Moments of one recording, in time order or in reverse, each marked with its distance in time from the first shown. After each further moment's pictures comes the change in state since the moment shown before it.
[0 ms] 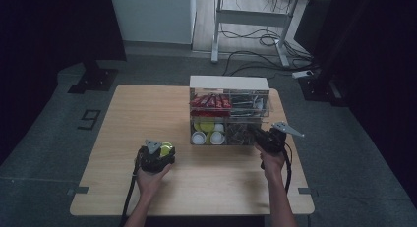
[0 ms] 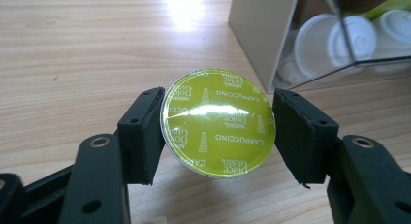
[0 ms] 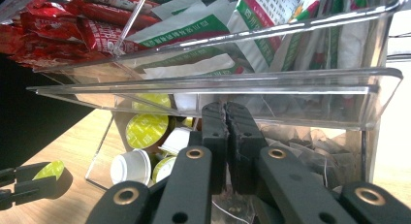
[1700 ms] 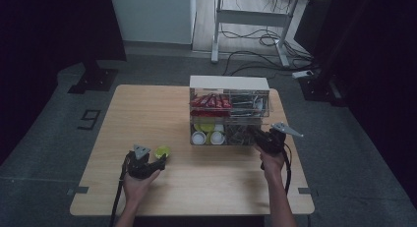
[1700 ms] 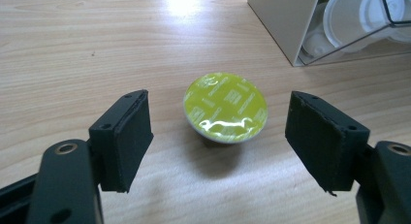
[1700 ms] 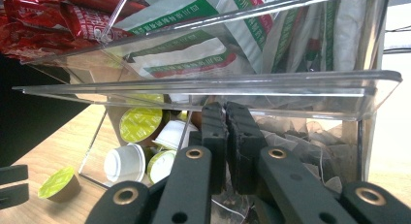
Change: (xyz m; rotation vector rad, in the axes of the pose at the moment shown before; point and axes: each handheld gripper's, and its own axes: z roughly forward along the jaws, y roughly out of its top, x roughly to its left) left arm 0.031 -0.016 -0.021 0.021 -0.014 0.018; right arm -0.003 -0.004 0.002 0.017 -0.013 -0.001
